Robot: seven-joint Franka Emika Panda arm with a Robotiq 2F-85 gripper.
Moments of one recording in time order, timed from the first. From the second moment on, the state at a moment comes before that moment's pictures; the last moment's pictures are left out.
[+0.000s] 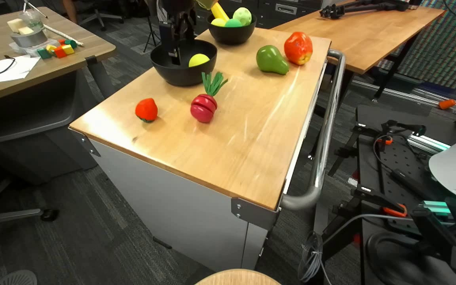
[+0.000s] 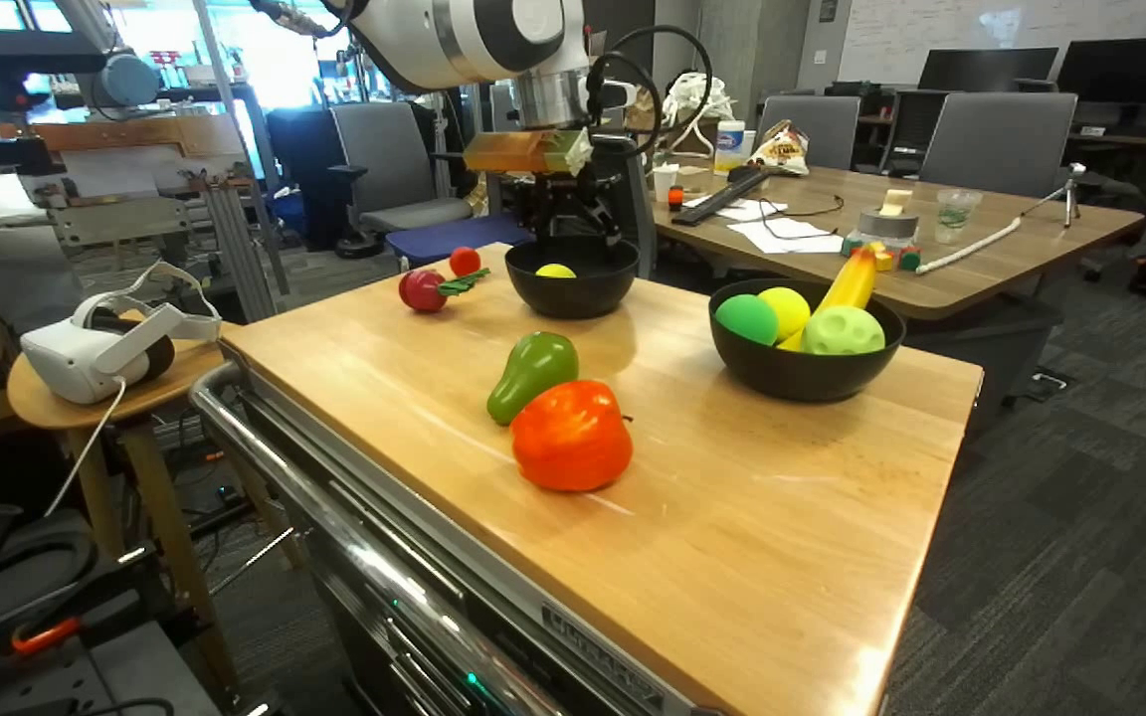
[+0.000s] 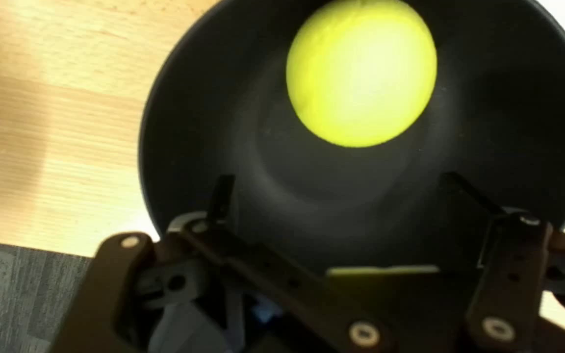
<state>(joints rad) 0.05 0.51 -0.01 -1.64 -0.13 2.26 -0.03</state>
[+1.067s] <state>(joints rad) 0.05 0.54 -0.01 -1.66 -0.13 2.26 -0.01</state>
